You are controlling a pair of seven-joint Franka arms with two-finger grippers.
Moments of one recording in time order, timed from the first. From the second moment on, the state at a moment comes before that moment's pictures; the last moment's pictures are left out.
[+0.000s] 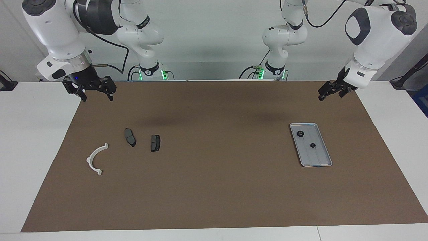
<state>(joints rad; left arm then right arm) 0.03 0.00 -0.02 -1.70 -0.02 1.58 -0.12 0.02 -0.01 -0.07 -1.66 -0.05 1.63 -0.07</state>
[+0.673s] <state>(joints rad) 0.00 0.00 -0.03 -1.70 -0.02 1.58 -0.12 0.02 -0.01 -0.07 -1.66 -0.05 1.63 -0.07</state>
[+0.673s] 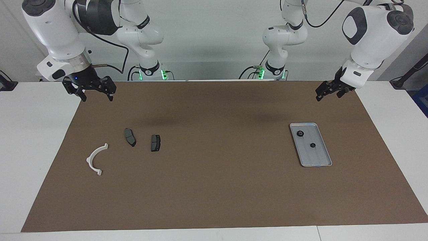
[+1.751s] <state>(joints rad) 0.00 0.00 -0.05 -1.67 -0.02 1.58 -0.12 0.02 -0.01 -0.07 -1.66 -0.03 1.63 -0.07</state>
